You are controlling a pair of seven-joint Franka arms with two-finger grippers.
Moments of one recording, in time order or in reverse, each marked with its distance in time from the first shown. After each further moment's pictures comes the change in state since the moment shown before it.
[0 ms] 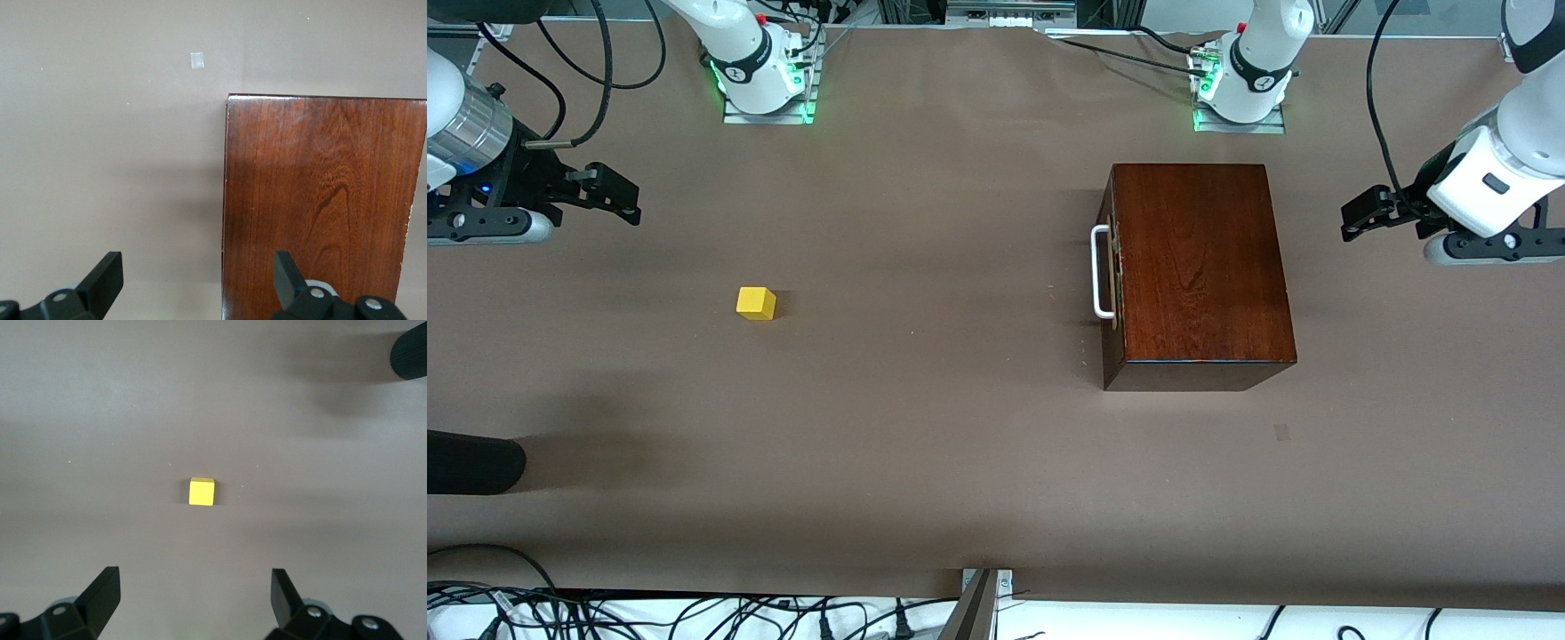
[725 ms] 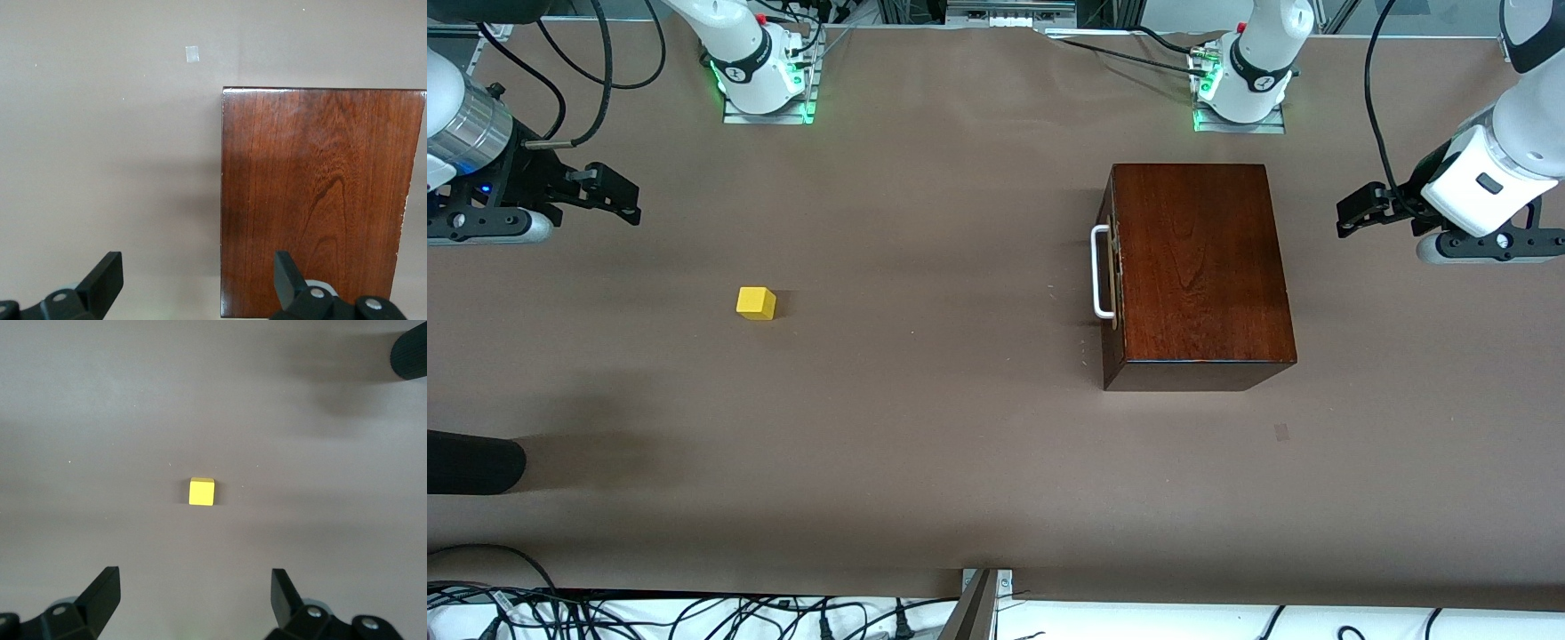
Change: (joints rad) left arm -0.002 0.009 -0.001 0.019 -0.006 -0.029 0.025; right arm 0.000 0.000 0.000 0.000 0.000 0.000 0.000
